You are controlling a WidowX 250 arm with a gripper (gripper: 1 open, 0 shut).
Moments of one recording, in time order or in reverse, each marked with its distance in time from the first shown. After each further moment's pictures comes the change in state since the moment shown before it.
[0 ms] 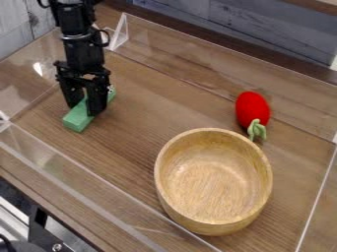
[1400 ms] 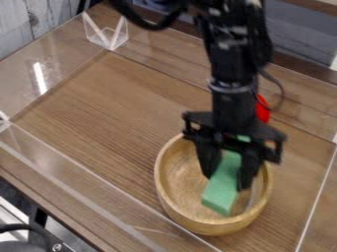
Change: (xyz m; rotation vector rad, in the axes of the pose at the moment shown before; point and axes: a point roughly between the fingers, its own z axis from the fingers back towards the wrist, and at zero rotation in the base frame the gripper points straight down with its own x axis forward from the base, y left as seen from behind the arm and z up) arm -0.049 -0.246 -0.002 -0.033 -0.088 -0.010
